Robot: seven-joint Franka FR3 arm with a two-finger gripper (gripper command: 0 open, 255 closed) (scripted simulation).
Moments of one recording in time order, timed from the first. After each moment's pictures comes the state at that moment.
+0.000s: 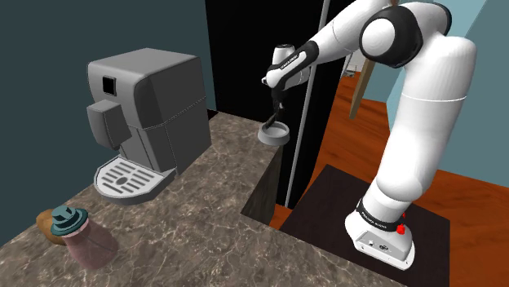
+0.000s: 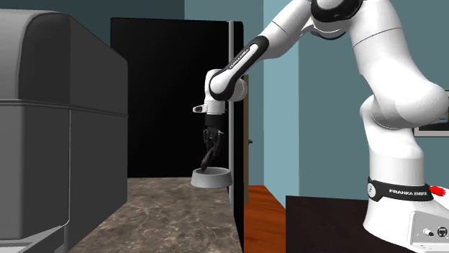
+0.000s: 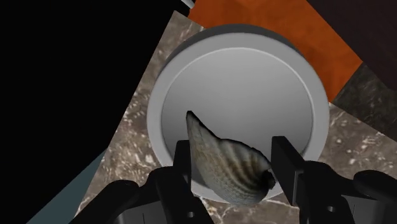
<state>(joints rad) -0.12 0.21 -0.25 -2.09 -0.02 2.38 -1.14</state>
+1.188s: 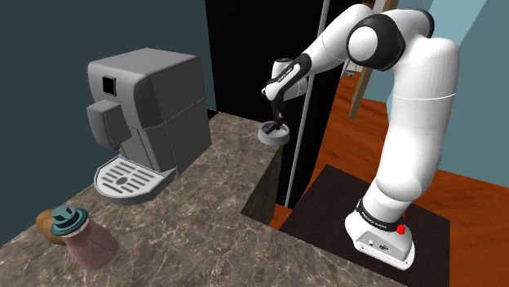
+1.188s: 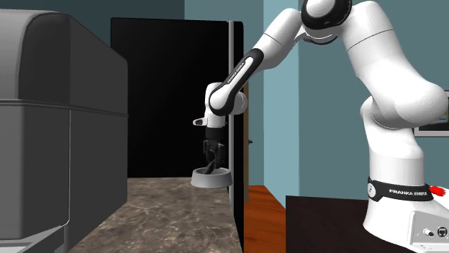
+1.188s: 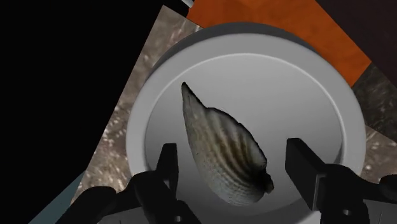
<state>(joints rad) -0.13 0.30 -0.24 -2.12 0.01 2.50 -1.15</state>
